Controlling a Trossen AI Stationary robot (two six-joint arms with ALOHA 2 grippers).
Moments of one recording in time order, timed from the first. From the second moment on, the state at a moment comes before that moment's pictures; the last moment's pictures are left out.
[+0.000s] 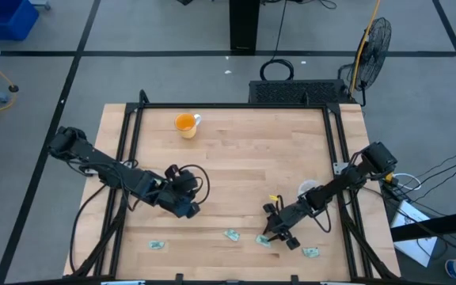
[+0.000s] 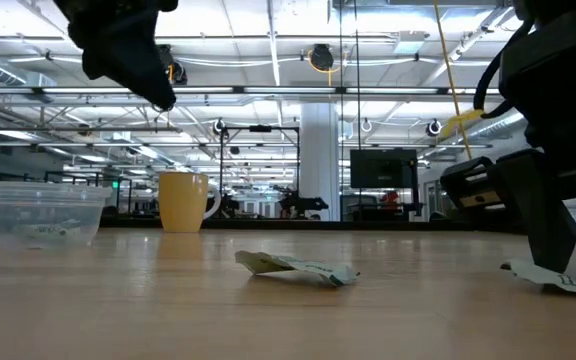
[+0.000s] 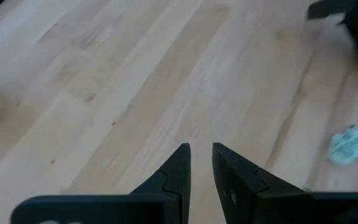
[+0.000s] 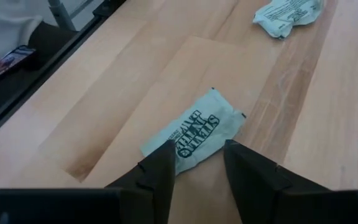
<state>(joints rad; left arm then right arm) -0.44 1.42 1.02 -0.67 -0.54 -0.83 0.52 1.76 0.50 0.57 -0.13 0.15</state>
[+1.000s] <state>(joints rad) -0.44 1.42 1.02 -0.55 -0.54 -0.48 0.53 1.54 0.50 0.32 -0.13 0.19</state>
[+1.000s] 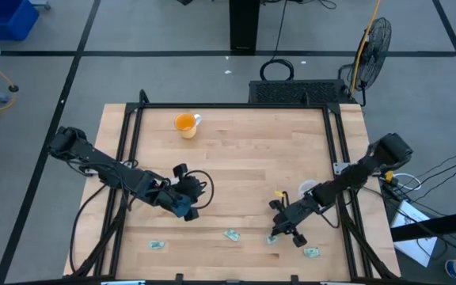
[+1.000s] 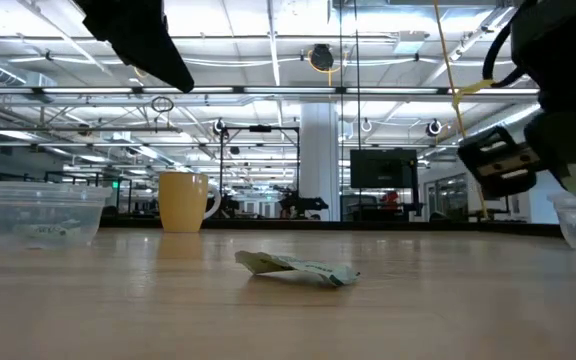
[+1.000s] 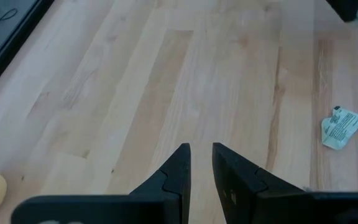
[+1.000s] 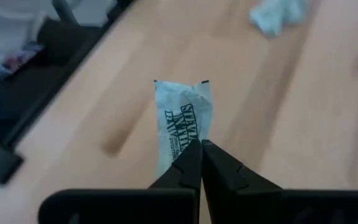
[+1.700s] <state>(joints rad) -0.44 1.42 1.02 -0.55 -0.54 -0.47 0.58 1.14 0.77 -1.14 0.23 0.62</state>
